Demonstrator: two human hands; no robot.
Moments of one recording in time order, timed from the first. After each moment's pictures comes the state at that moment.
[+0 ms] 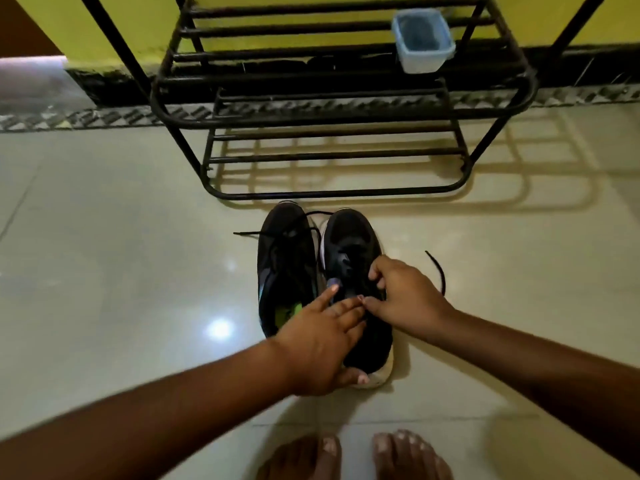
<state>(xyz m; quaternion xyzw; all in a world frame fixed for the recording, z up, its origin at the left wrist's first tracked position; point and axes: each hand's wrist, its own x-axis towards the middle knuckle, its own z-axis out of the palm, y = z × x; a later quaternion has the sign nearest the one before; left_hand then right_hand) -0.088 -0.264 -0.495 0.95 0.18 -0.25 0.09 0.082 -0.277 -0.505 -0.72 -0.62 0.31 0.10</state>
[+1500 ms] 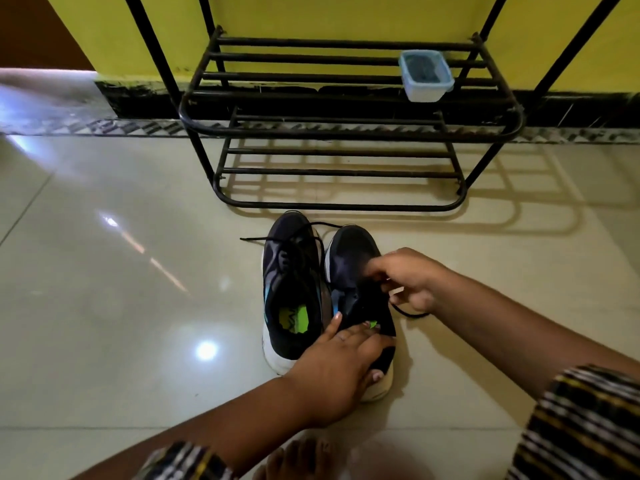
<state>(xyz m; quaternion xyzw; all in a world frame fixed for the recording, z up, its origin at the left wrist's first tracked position) -0.089 -0.306 -0.515 0.91 0.29 -0.02 0.28 0.073 -0.246 -0.484 -0.73 -0.30 0.56 0.24</state>
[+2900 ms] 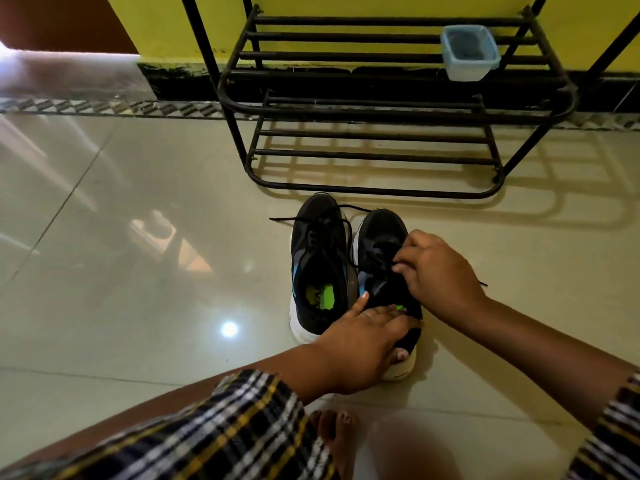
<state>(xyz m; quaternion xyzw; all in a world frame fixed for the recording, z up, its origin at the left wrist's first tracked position) -0.089 -0.305 -0.514 0.92 0.29 -0.04 0.27 0.073 -0.280 -0.497 -0.67 -0.72 0.10 0.13</state>
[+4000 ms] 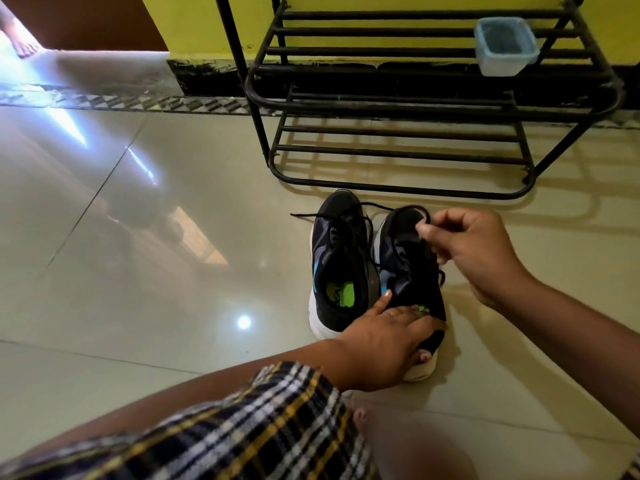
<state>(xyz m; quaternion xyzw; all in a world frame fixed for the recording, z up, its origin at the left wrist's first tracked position) -0.087 -0.304 -0.514 0.92 0.29 -0.04 0.27 0.067 -0.260 -0.468 -0.66 -0.47 0.38 0.44</state>
